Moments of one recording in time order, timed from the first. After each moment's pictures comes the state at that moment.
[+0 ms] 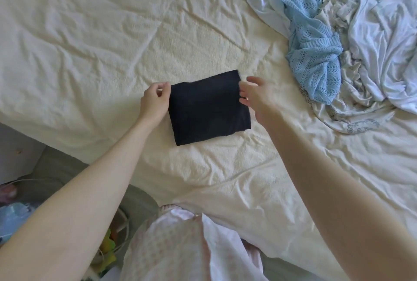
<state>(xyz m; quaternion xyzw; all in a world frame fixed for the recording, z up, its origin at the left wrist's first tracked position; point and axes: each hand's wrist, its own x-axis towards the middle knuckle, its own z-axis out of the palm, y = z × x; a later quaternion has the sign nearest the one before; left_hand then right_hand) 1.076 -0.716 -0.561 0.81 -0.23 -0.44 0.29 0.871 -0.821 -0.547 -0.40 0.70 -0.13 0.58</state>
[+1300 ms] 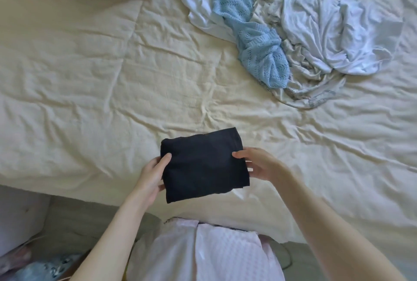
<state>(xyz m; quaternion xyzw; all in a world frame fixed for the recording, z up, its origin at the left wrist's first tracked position) 1.007 -0.624 -0.518 0.72 -0.04 -0.64 0.26 0.744 -0.699 -0.533 -0.16 0.66 -0.02 0.74</state>
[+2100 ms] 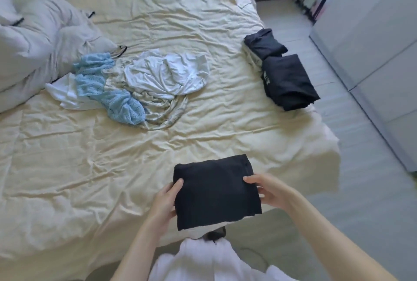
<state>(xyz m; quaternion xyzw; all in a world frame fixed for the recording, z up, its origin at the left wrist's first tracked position) 0.646 -0.536 -0.369 0.62 -0.27 -0.71 0.18 0.380 -0.486 -0.365 -0.07 0.69 -0.26 0.67</state>
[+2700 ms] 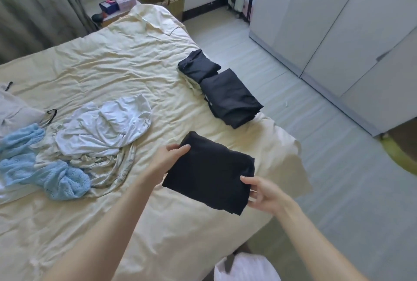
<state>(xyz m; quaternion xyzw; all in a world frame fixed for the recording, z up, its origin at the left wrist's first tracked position) 0.403 -0.693 -0.311 0.52 -0.57 -0.63 0.04 0.241 -0.496 -0.353 0.13 0.61 -0.48 0.62</state>
